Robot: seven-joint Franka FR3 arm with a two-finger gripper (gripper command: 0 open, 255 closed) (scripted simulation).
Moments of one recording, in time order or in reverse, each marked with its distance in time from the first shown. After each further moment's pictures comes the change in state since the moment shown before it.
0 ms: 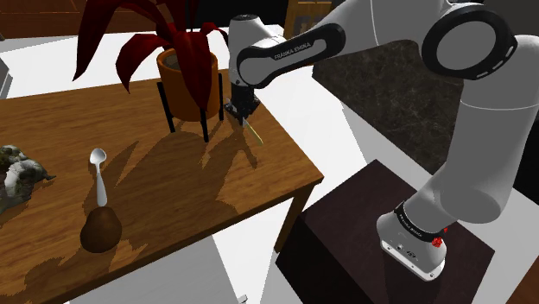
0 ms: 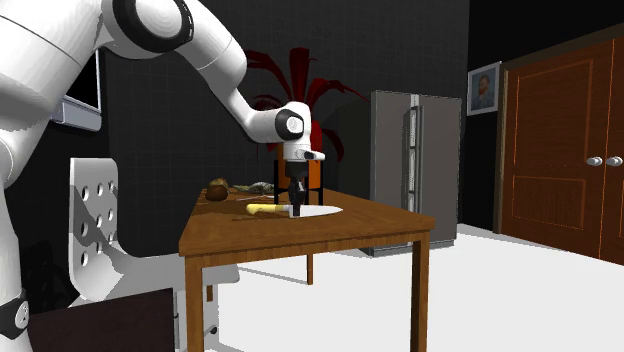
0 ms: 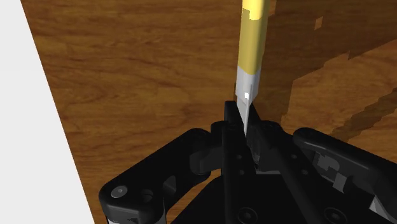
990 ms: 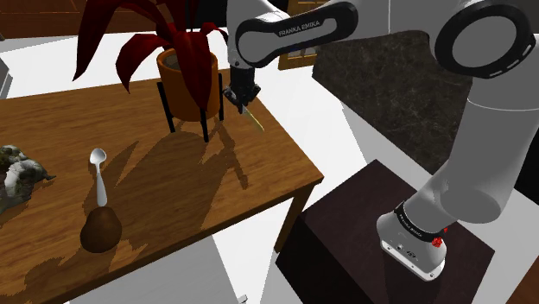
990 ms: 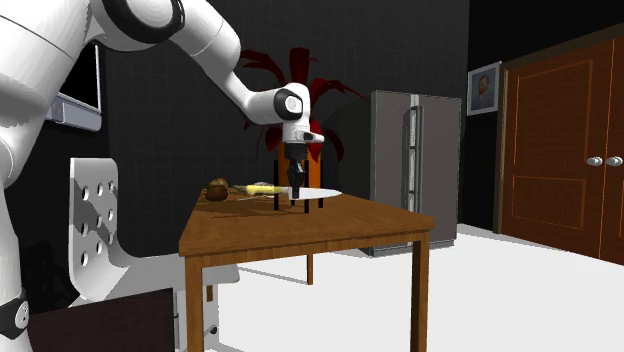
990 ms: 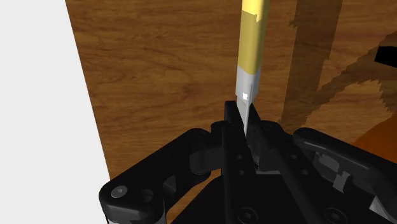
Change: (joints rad) arm 0.000 -0.057 0.011 0.066 0.019 -0.121 -0.005
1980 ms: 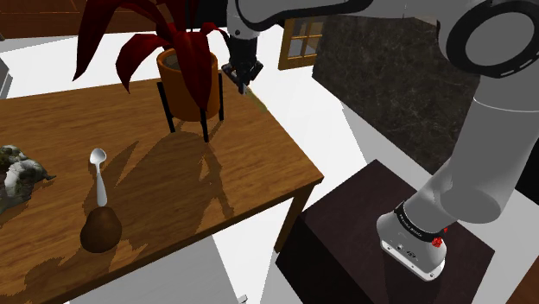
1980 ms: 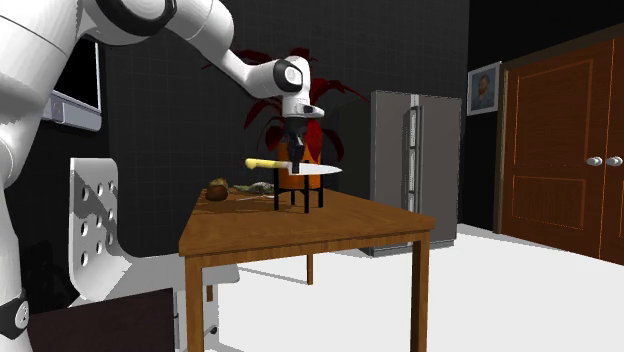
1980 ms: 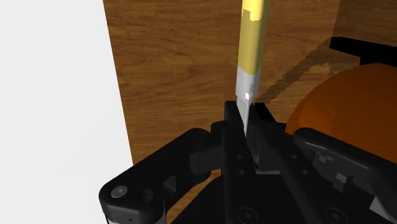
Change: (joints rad) arm 0.001 -0.045 0.008 0.141 0.016 -0.184 -0.010
